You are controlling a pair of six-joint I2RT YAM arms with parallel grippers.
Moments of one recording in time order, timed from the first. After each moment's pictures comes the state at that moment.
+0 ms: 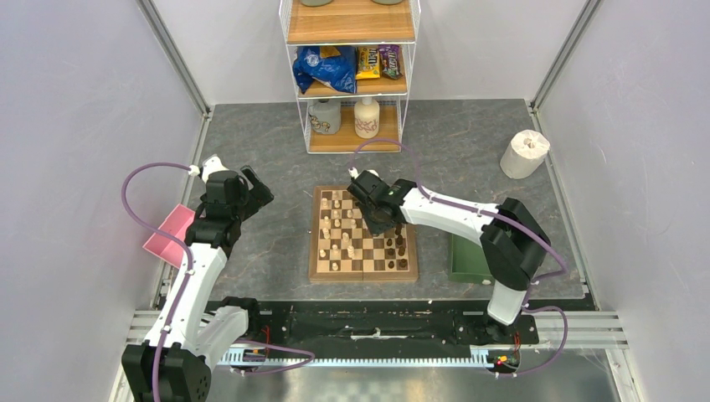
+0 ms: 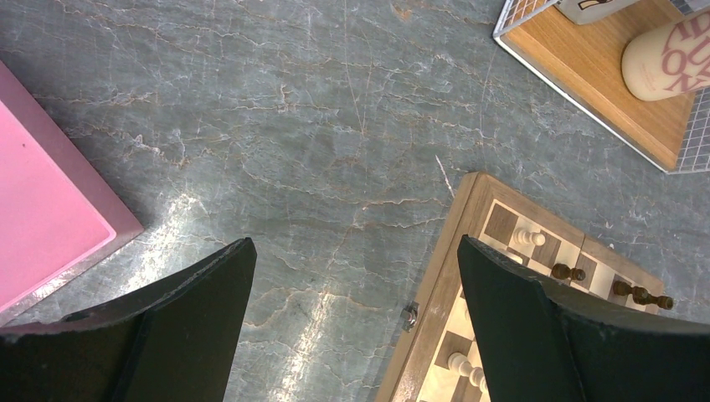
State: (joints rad) left arm -0.07 0.90 0.75 -0.47 -0.21 -0.59; right arm 0.89 1.80 1.31 -0.67 0.19 0.41
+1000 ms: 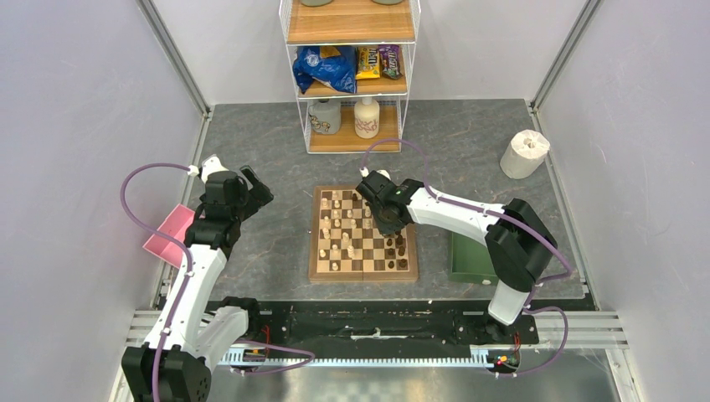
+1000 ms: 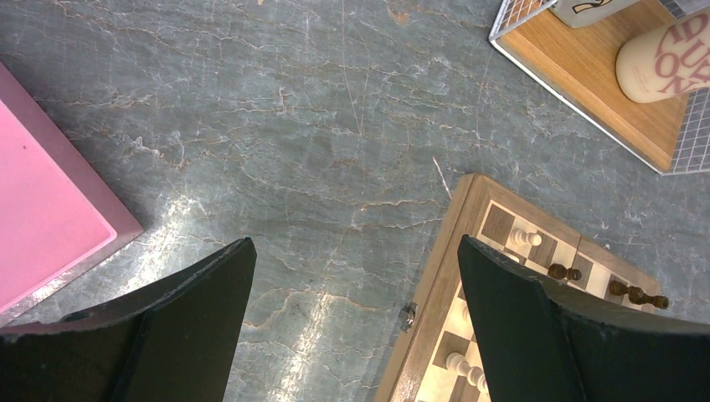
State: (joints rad) left arm -0.07 0.89 0.75 -0.47 -0.21 -0.59; right arm 0.85 1.75 1.25 -0.70 0.24 0.42
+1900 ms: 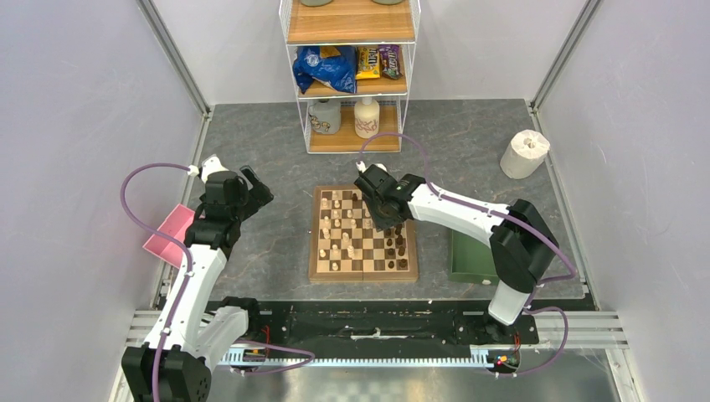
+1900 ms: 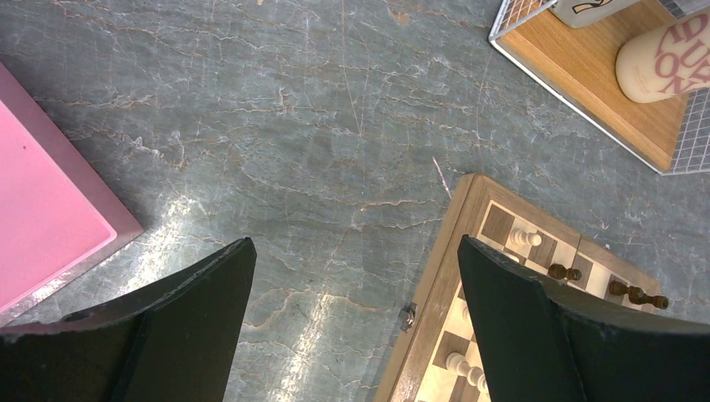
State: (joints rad) left arm -0.07 0.89 0.75 -0.46 -0.21 -0.59; right arm 0.85 1.75 1.30 -0.71 0.23 0.39
